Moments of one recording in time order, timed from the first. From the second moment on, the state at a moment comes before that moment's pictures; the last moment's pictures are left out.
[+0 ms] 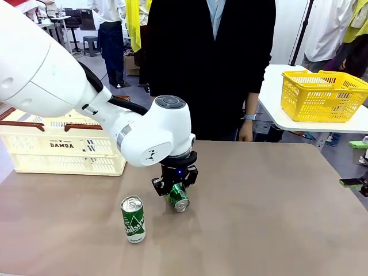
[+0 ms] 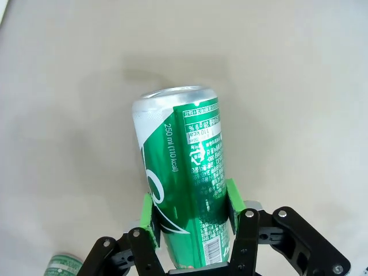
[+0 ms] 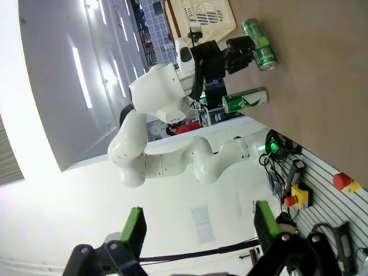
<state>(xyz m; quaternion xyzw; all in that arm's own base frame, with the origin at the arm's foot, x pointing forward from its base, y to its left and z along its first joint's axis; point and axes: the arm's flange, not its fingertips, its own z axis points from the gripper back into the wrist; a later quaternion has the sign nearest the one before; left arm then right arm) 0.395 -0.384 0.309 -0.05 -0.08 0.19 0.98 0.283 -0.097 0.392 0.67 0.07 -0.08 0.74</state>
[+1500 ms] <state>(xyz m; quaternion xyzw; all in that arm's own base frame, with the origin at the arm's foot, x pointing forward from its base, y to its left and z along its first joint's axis) 0.475 -0.114 0.593 -0.05 -0.25 0.07 0.96 0.283 -0.097 0.392 0.67 0.07 -0.08 0.74</state>
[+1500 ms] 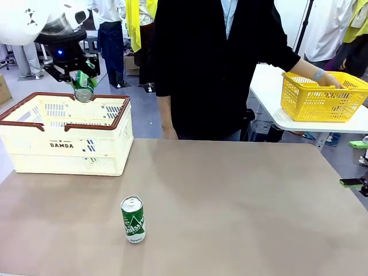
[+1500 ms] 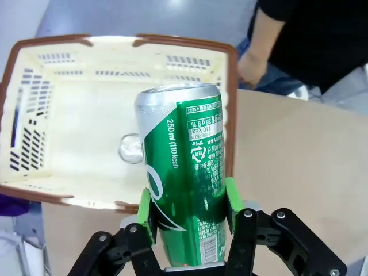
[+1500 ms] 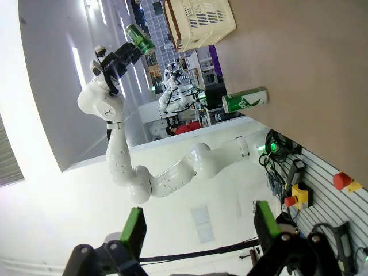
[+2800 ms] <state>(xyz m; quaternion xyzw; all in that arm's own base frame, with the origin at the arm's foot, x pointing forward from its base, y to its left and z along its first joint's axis) 0.570 -0.113 0.431 -0.02 -0.12 0.00 0.99 0.283 -0.097 0.392 0.67 0.07 -0.08 0.74</state>
